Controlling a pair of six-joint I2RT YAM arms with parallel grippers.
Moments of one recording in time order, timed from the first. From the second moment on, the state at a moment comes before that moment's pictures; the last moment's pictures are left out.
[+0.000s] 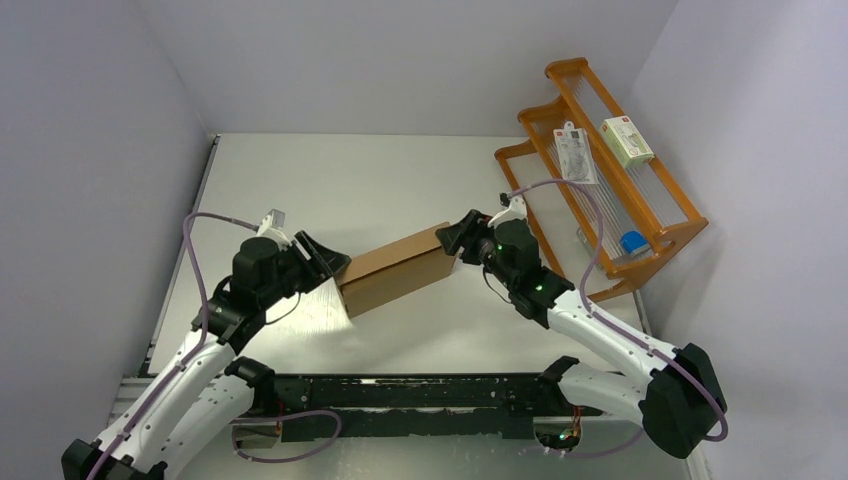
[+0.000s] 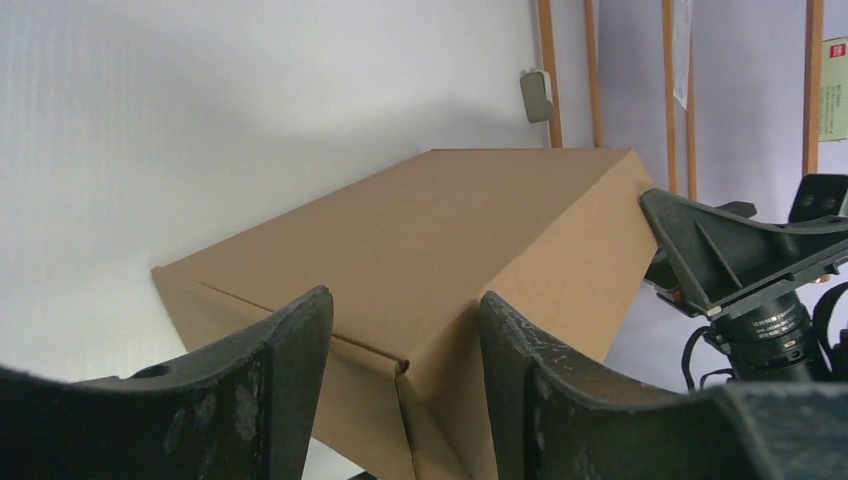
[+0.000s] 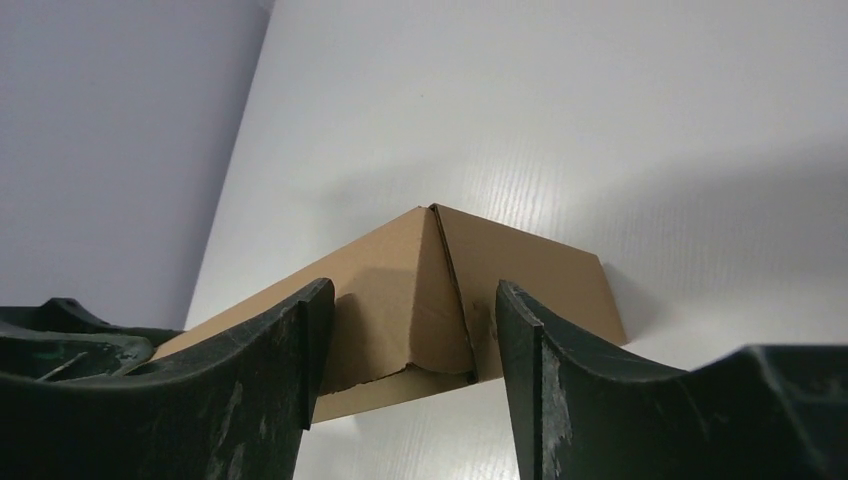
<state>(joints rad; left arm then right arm) -0.41 0.68 0.55 -0.30 0.11 -0.95 0.65 1.05 0.63 0.13 0.14 0.72</state>
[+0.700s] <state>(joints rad) -0.40 0.98 0.67 -0.13 0.04 -0.89 0.73 1.25 0.64 0.42 0.26 0.79</state>
